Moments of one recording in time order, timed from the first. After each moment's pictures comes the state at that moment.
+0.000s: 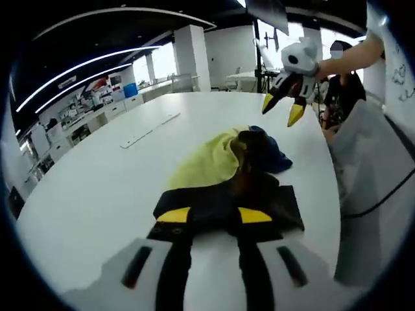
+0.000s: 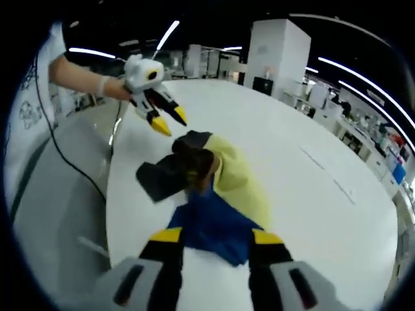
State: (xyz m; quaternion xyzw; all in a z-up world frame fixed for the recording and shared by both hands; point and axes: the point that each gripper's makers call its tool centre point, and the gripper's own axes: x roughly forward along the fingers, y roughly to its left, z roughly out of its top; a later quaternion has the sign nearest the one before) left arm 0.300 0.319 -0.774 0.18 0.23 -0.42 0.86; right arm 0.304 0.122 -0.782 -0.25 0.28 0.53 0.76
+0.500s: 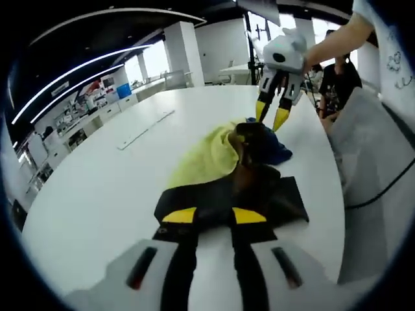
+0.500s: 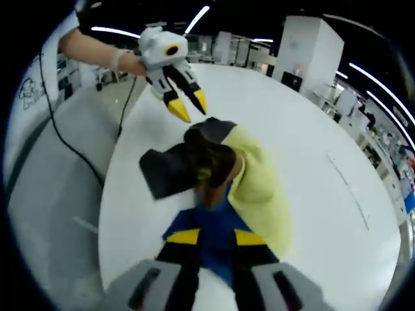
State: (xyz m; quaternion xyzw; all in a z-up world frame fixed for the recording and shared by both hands) left arm 0.300 0.322 -0.779 0.21 0.23 -0.43 0.85; right arm 0.306 0.153 -0.808 -0.32 0.29 0.57 0.70
